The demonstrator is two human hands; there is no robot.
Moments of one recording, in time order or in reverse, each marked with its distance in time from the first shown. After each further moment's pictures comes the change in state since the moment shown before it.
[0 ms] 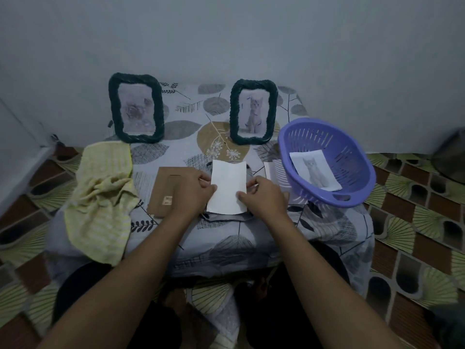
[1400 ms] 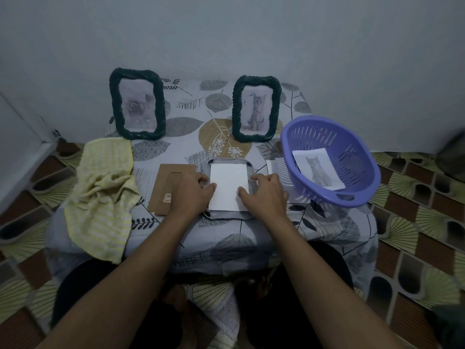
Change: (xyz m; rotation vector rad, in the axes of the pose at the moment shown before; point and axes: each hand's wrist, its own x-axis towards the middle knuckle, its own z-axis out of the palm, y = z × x) left_hand 0.001 -0.012 0.003 0.107 0.005 0.005; right_hand 0.001 0.003 0.009 -0.048 0.029 -0.055
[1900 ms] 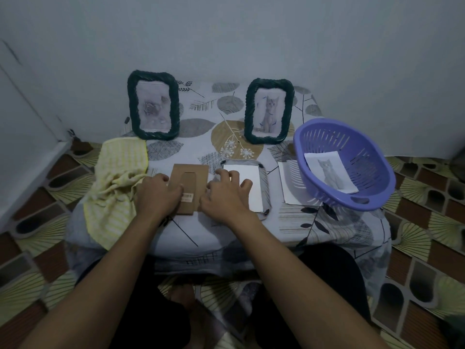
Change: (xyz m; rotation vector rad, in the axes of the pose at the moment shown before) left_hand 0.003 -0.052 -0.073 0.261 0.088 -0.288; right_hand -0.022 -0.090 0.040 -0.198 -0.143 -0.395
